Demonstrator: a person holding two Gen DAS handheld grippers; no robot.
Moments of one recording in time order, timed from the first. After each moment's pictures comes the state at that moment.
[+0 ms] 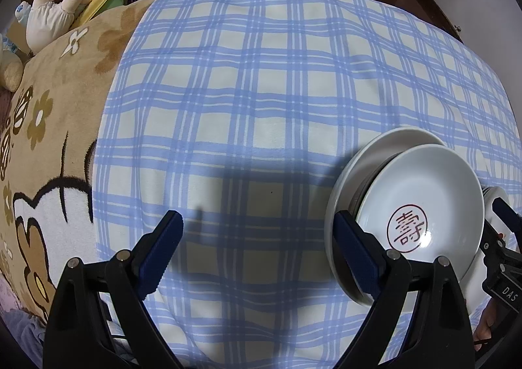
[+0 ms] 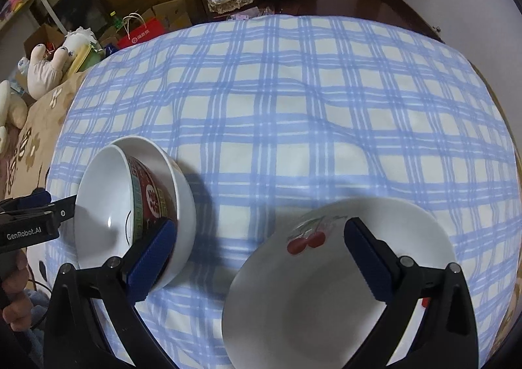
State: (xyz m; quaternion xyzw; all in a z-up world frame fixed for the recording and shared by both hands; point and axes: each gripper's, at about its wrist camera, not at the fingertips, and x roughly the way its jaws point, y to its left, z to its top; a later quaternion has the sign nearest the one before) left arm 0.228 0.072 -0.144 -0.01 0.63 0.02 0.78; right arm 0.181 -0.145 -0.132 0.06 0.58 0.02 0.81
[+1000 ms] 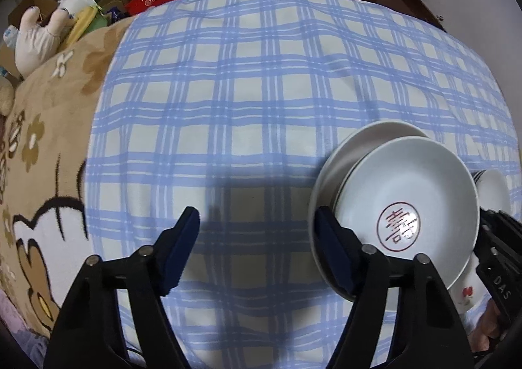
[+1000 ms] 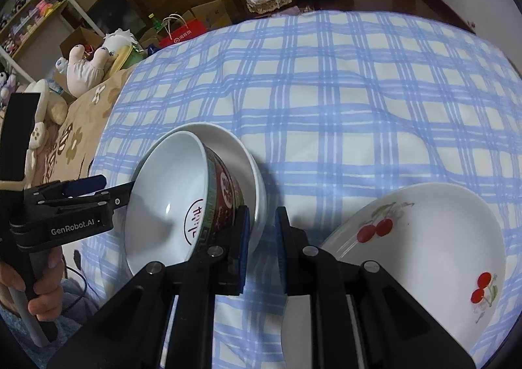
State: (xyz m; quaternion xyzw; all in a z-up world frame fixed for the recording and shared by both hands) left arm 0.225 0.058 -0.143 0.01 0.61 -0.02 0.79; right arm 0.167 -0.124 -0.137 0.11 0.57 0.11 0.81
